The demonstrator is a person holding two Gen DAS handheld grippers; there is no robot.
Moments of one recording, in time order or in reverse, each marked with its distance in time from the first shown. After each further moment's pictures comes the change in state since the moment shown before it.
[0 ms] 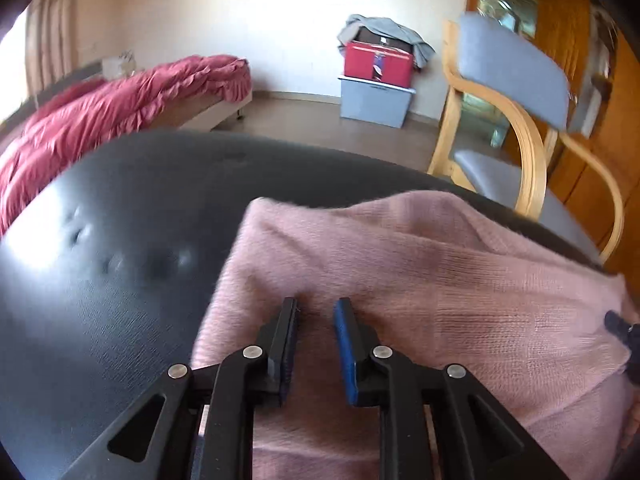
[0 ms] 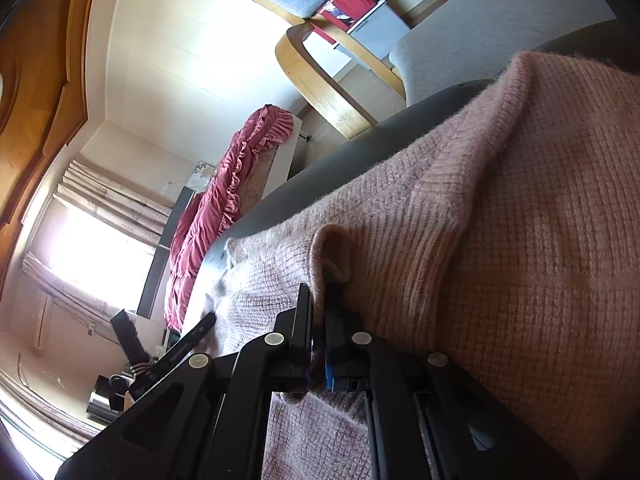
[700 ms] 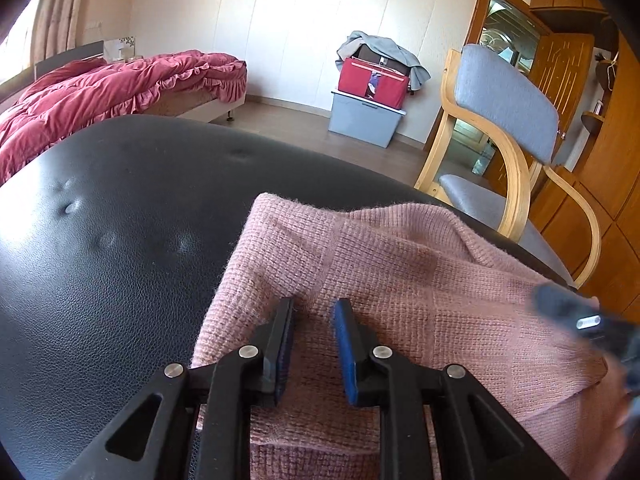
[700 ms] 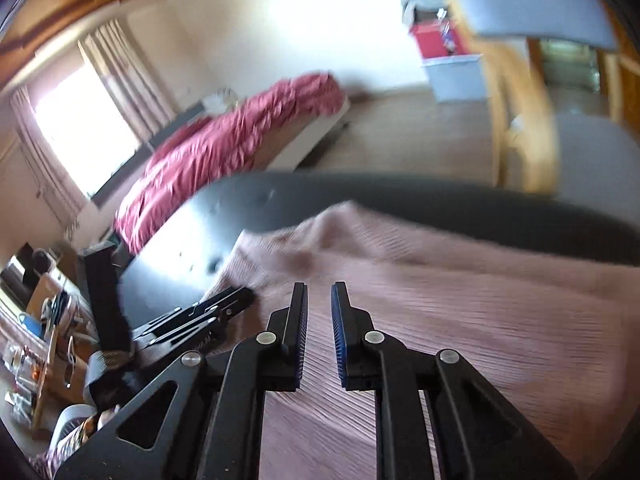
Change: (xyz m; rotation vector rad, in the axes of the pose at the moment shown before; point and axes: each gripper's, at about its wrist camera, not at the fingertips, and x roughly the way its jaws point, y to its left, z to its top) left arm -0.008 0.023 -0.011 -0.076 -0.039 -0.099; right arm 0.113 0.169 -0.059 -0.511 0.096 -0.156
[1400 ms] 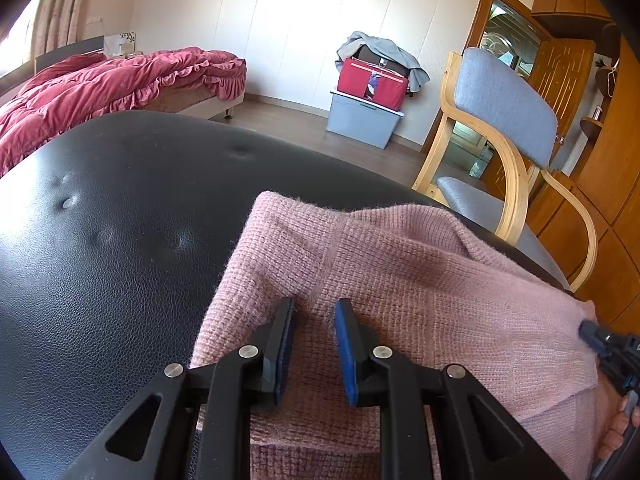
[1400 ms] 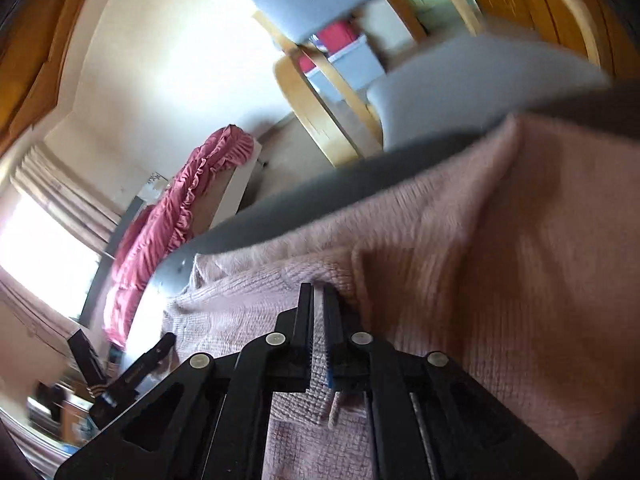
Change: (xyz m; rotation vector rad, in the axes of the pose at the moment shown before) left arm 0.003 0.005 0.001 -0.005 0.001 -0.009; right arm -0.105 -0.135 -0.043 0.391 -0.186 -0.116
